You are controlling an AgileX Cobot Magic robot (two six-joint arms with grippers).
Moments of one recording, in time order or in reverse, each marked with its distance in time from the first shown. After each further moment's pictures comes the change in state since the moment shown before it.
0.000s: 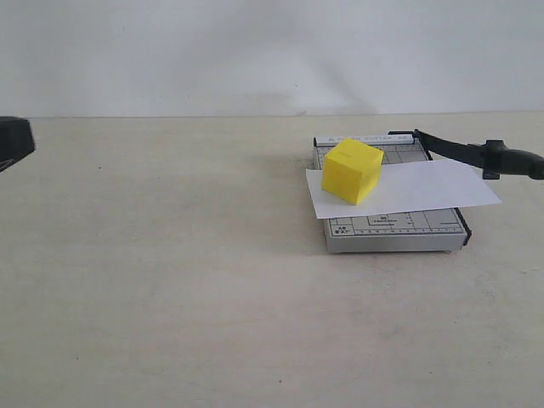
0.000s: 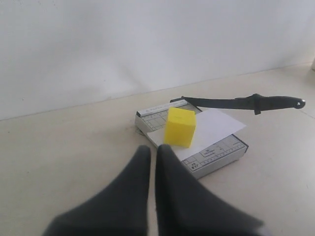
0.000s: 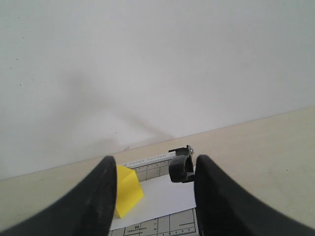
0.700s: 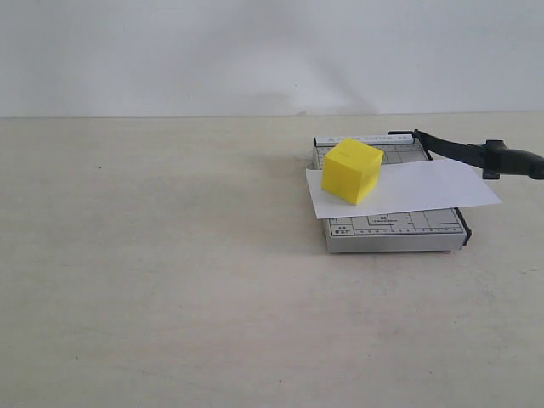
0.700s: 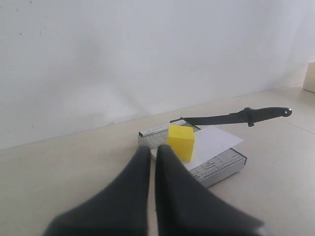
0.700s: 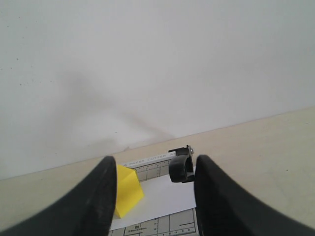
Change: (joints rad) left arm 0.000 -0.268 0.121 0.006 0.014 0.061; right arm 0.000 0.000 0.000 0.000 0.000 0.000
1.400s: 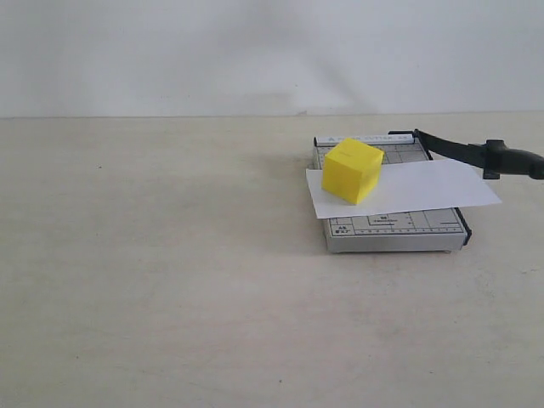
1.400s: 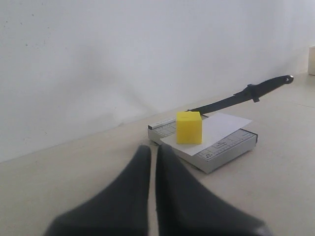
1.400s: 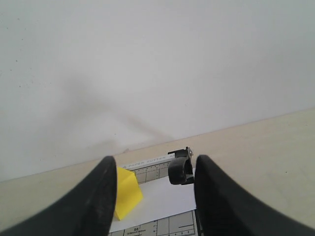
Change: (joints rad) left arm -0.004 -0.355 0.261 -0.010 0.020 0.131; right arm 0.000 -0.002 0.000 -0.002 -0.006 0.000
